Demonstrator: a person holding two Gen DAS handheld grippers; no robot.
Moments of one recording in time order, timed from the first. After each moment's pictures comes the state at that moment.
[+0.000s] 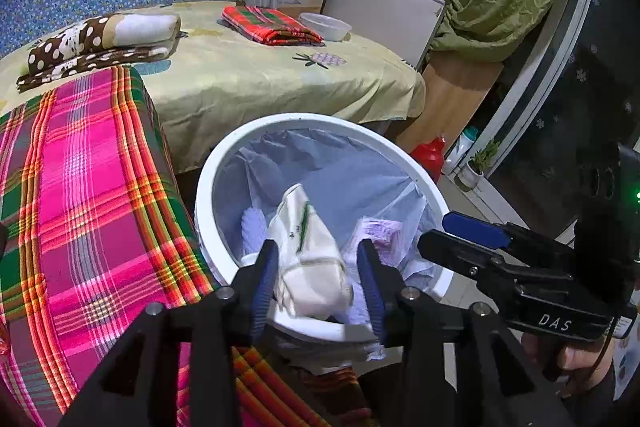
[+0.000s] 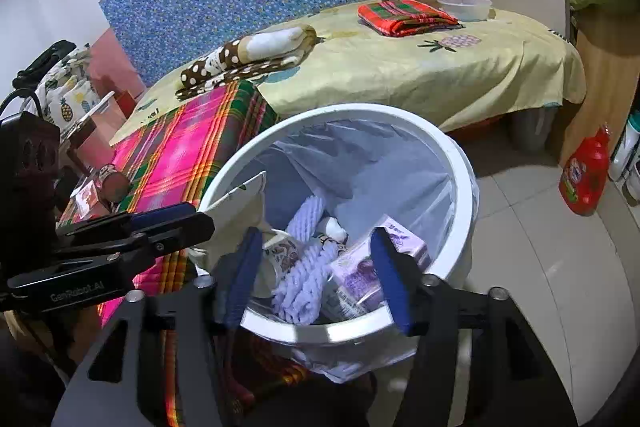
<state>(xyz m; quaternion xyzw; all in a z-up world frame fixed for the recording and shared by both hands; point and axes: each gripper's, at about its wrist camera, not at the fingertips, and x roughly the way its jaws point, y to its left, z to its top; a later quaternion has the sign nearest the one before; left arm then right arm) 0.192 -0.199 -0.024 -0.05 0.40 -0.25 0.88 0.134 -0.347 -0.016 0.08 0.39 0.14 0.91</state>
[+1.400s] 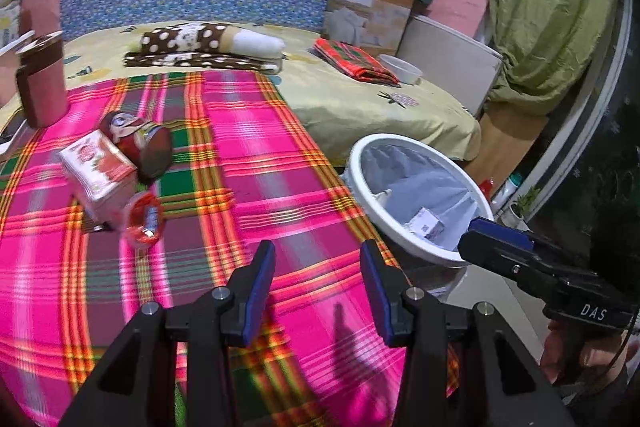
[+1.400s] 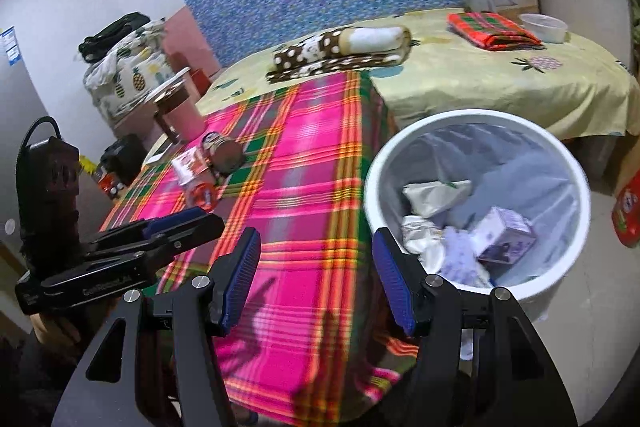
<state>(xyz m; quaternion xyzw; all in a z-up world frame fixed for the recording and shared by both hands) 0.110 -0.068 -0.013 -0.10 0.36 -0.13 0.92 0.098 -0.251 0.002 0.07 0.38 0.26 0.89</state>
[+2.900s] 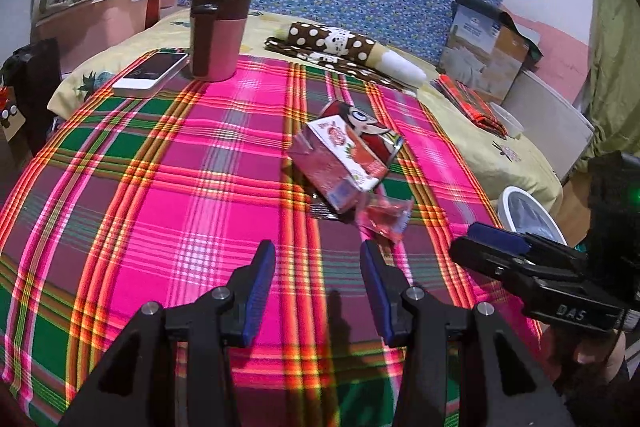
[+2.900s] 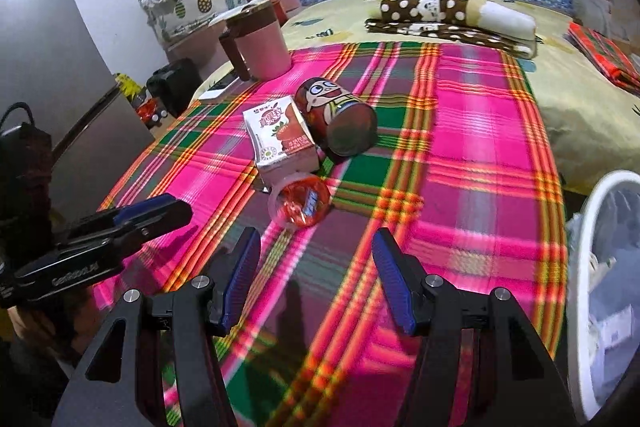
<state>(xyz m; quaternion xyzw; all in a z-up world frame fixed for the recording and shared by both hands) 0.086 0.087 -0.038 -0.17 0.36 0.04 0.92 0.136 -0.109 -0.021 -0.03 0.42 0.38 0.83</state>
